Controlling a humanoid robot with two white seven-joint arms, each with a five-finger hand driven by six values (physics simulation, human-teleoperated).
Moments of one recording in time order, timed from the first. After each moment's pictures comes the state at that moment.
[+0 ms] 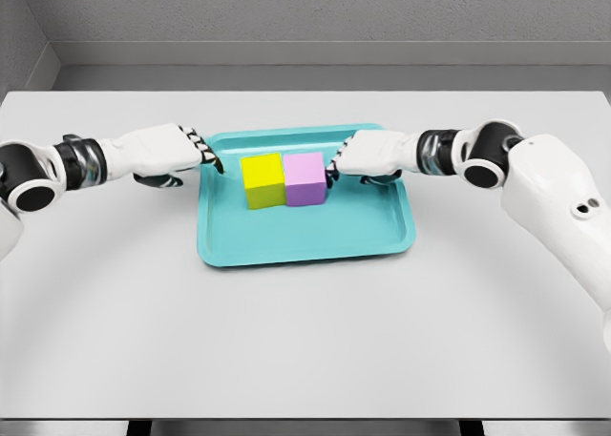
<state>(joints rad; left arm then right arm) -0.68 0.61 -0.58 -1.28 -0.74 -0.61 -0.48 -0.89 -0.40 0.86 -1.07 0.75 -0.61 0.48</state>
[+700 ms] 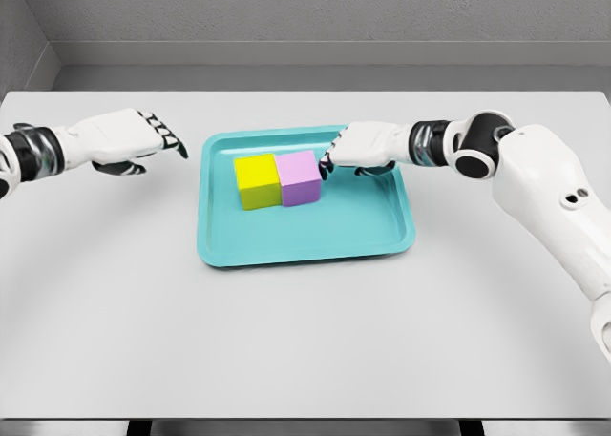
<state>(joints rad) -0.67 0.70 -0.53 -1.29 -0.73 -0.61 -0.48 -0.93 -0.36 0.86 -1.02 0.77 -0.61 0.48</state>
